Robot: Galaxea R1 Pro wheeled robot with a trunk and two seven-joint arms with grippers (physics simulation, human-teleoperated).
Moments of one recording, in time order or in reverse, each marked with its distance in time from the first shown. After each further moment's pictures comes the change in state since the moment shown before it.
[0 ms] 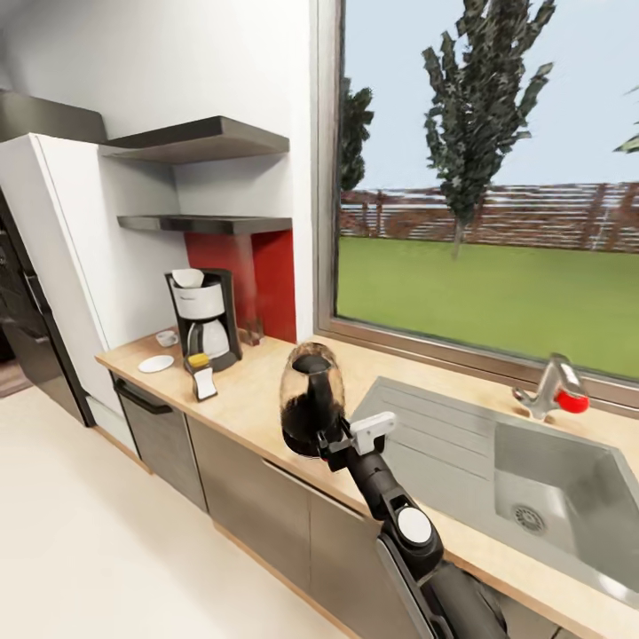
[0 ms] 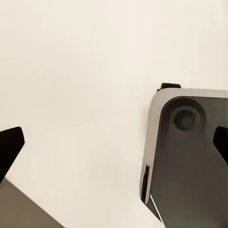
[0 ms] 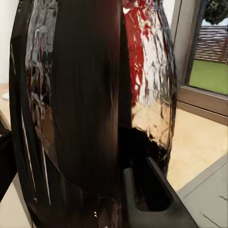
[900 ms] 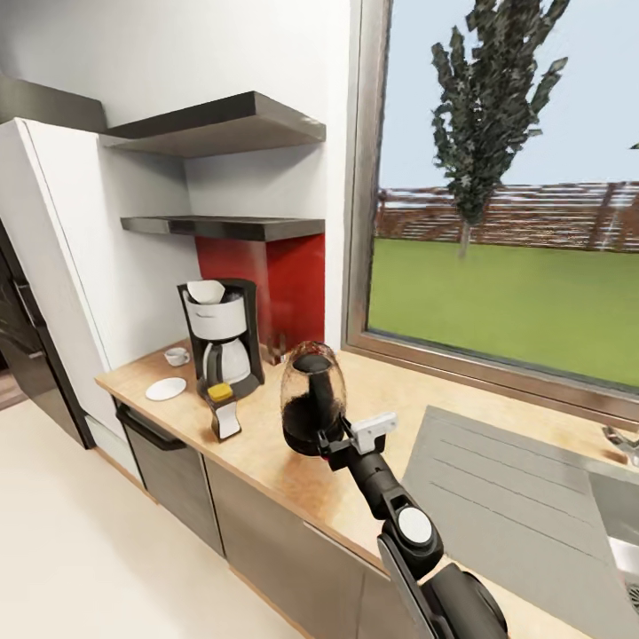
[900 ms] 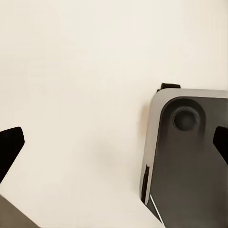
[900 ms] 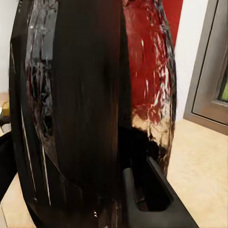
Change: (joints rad) left arm 0.000 0.000 0.000 0.000 0.000 -0.003 -0.001; right arm 0.000 0.000 -0.002 -0.001 0.000 -0.003 -0.003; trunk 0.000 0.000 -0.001
